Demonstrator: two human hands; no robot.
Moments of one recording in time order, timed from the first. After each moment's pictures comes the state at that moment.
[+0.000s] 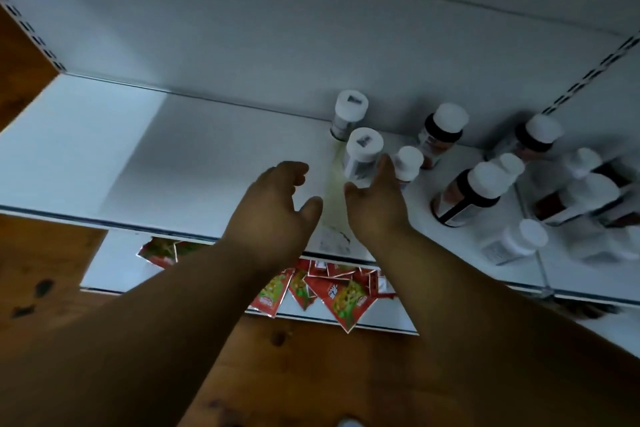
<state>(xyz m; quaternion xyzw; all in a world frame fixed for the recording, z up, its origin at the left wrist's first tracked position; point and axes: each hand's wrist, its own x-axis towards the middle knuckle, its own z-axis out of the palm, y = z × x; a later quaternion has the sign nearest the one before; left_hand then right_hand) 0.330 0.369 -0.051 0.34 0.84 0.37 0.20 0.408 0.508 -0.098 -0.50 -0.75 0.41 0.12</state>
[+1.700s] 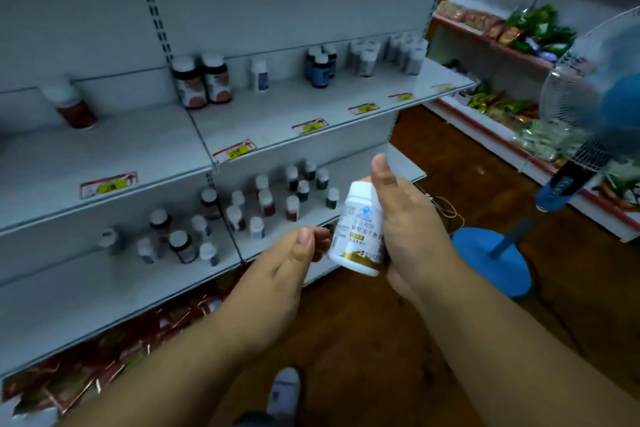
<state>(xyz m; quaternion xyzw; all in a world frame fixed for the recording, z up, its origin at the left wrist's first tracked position) 0.818 0.341 0.403 0.56 0.56 0.36 0.49 0.973 0.400 0.450 -0.51 -0.42 0.59 0.46</state>
